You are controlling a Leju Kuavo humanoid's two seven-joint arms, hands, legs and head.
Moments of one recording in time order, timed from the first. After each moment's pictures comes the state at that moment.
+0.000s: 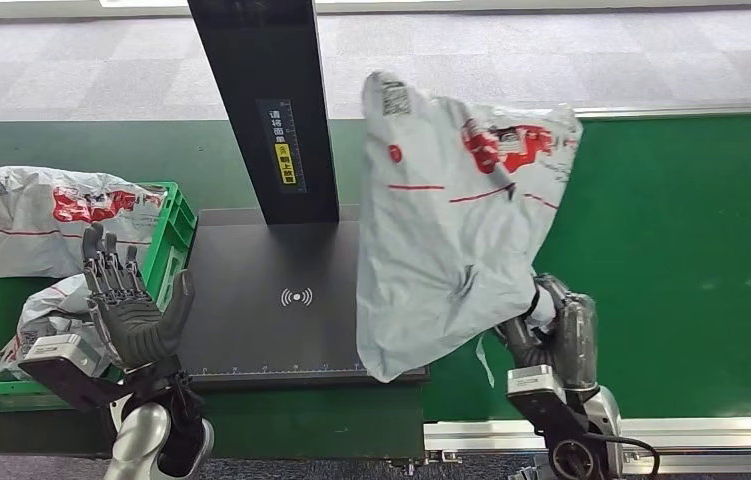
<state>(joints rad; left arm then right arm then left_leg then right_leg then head) -0.09 -0.11 -0.23 -1.49 0.06 0.50 -0.70 -0.04 -0.05 0.26 -1.46 0.45 -0.39 -0.69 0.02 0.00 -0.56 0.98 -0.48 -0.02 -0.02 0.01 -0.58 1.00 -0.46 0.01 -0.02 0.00</state>
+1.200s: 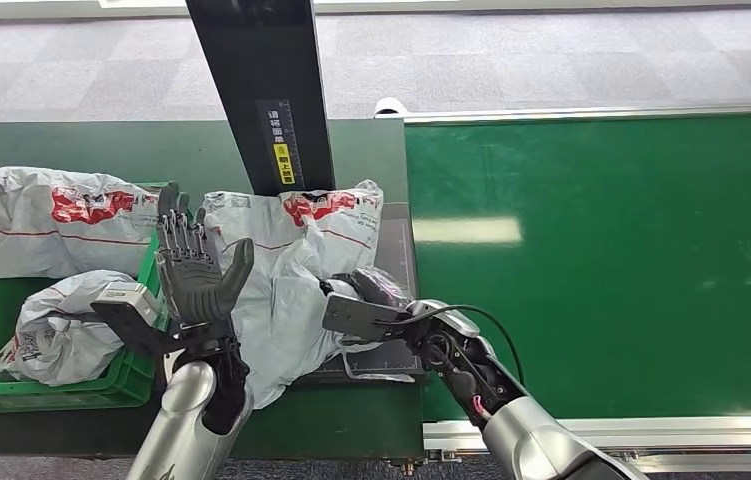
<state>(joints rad) -0.27 -0.17 -0.32 -1.29 0.08 0.43 -0.69 -0.68 0.19 0.59 -0.50 0.52 0.11 -0.58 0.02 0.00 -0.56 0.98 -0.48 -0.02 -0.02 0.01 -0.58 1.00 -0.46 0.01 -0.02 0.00</state>
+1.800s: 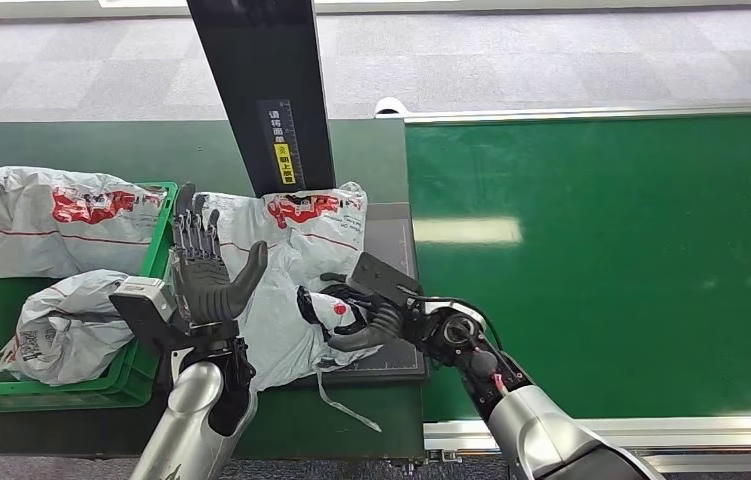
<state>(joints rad) -0.28 -0.16 -0.33 -1.27 0.04 0.43 -0.65 -0.71 0.18 0.46 -0.41 0.12 0.49 -0.40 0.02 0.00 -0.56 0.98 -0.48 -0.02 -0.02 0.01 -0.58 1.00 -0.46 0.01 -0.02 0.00</state>
